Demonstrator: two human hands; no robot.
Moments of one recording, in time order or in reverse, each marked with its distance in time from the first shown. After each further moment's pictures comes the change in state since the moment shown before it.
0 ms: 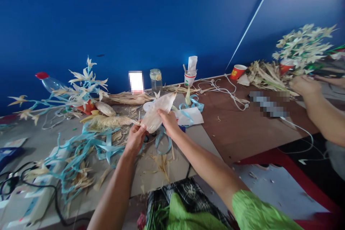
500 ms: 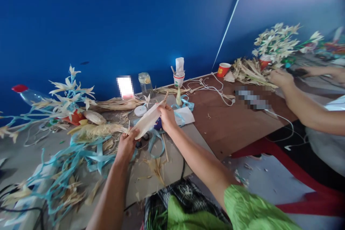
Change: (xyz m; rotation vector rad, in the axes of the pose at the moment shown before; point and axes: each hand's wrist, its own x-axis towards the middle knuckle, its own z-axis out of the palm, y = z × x) left_hand -0.001 0.011 0.008 0.070 0.159 -0.107; right_hand 0.034 -0.014 -0.017 0.280 0.079 -0.079
